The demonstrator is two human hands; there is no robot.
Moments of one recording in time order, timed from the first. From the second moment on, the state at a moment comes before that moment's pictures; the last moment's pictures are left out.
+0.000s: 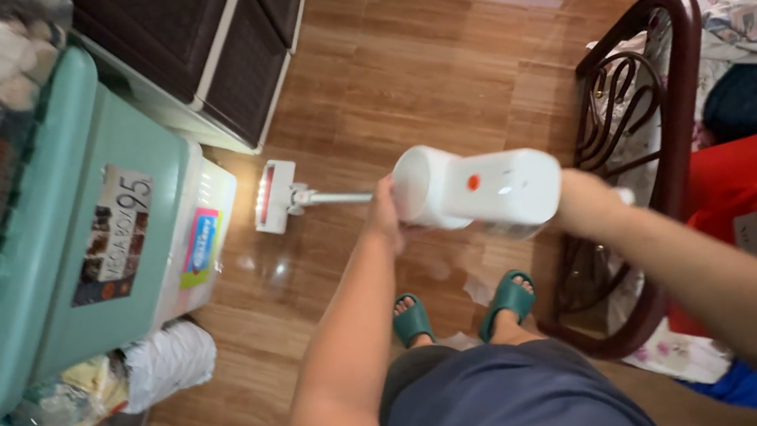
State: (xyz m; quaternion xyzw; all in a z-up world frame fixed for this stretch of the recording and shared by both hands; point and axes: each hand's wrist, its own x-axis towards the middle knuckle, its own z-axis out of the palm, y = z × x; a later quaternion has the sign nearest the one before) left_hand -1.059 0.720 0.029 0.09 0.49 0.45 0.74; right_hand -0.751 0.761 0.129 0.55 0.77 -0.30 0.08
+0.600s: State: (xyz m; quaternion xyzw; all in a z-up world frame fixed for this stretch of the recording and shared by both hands) left_hand -0.709 0.786 0.135 0.09 0.33 0.35 0.87; right_hand -0.429 0.803 0.266 0.59 0.76 -0.25 0.13
